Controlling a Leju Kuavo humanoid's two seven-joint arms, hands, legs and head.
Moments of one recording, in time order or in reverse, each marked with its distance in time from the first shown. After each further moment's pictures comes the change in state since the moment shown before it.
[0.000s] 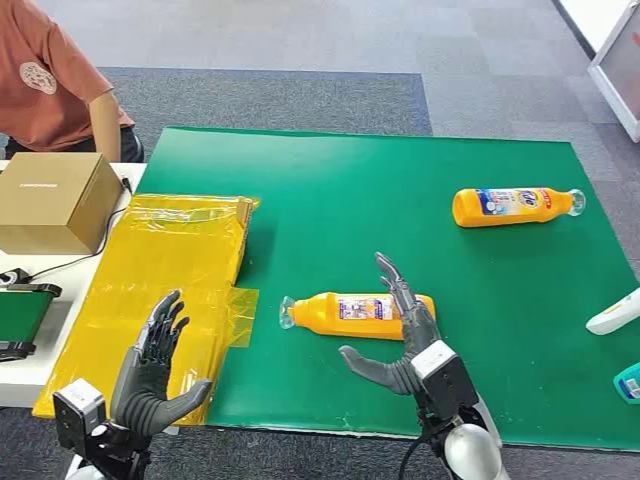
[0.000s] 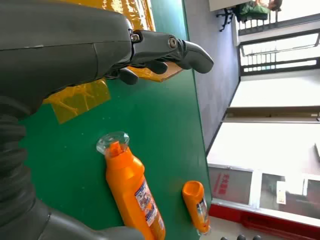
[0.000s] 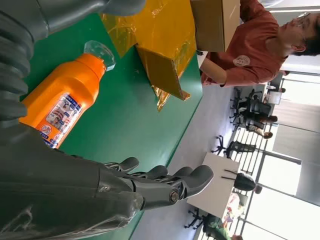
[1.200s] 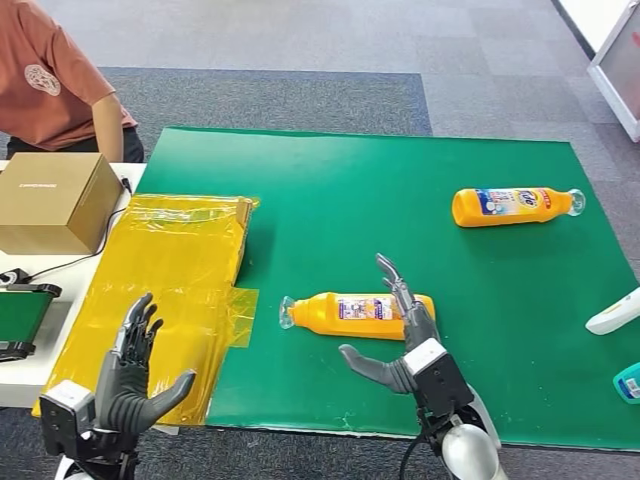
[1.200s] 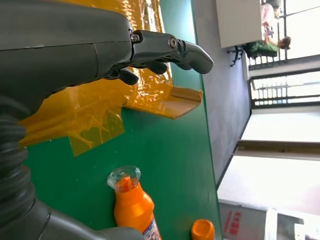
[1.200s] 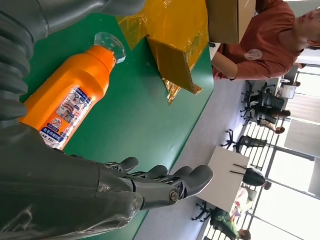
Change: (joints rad) left arm 0.033 -0.034 0.075 -0.018 -0.036 0.090 0.011; right arm 0.003 0.000 -0.001 0.010 0.043 -0.030 0.024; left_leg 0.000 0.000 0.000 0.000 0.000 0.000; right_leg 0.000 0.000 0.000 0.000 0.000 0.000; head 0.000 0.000
